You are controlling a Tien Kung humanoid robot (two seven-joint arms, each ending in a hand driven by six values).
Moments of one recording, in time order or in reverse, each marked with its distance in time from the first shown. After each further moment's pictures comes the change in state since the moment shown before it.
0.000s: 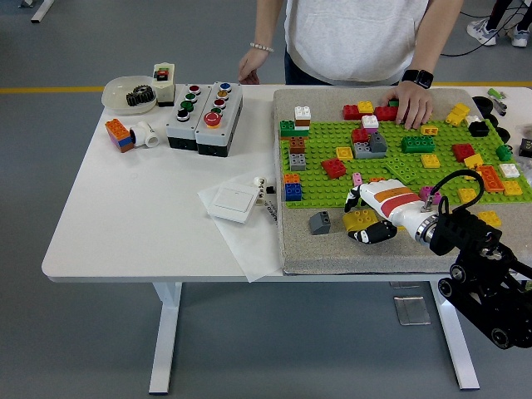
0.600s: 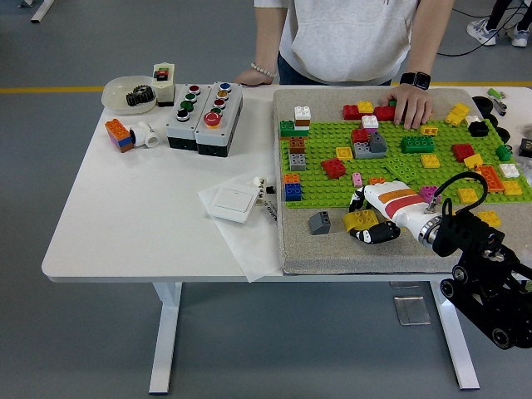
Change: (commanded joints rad) left arm 0.005 0.000 -0.007 -0.001 0.014 -0.003 0.005; right arm -0.007 0.000 0.005 -0.018 0.003 -0.014 0.009
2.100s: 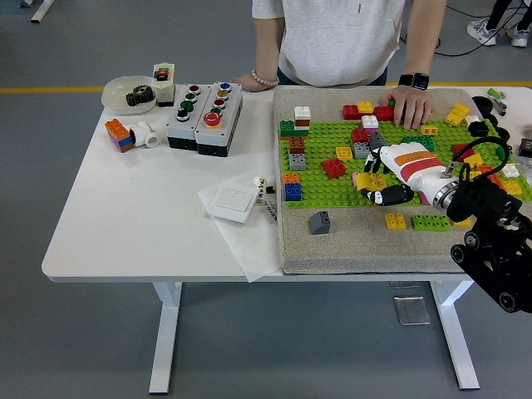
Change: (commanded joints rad) left arm -0.016 0.002 0.011 0.001 -0.021 0.005 -0.007; right arm 0.143 -0.019 -0.034 -0.115 0.036 -0.058 0.027
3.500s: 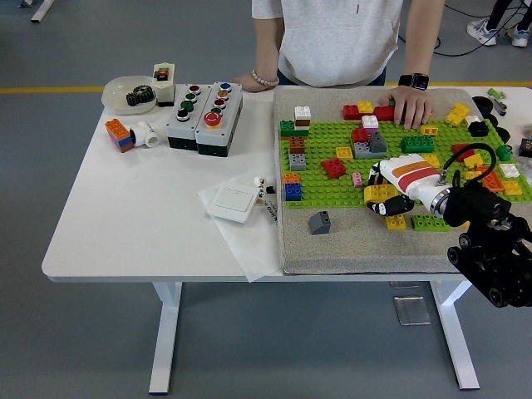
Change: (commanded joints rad) left arm -0.002 -0.005 -0.010 -0.005 0.024 -0.005 0.008; right arm 0.052 0.055 -0.076 -0.194 -0.025 -0.029 0.051
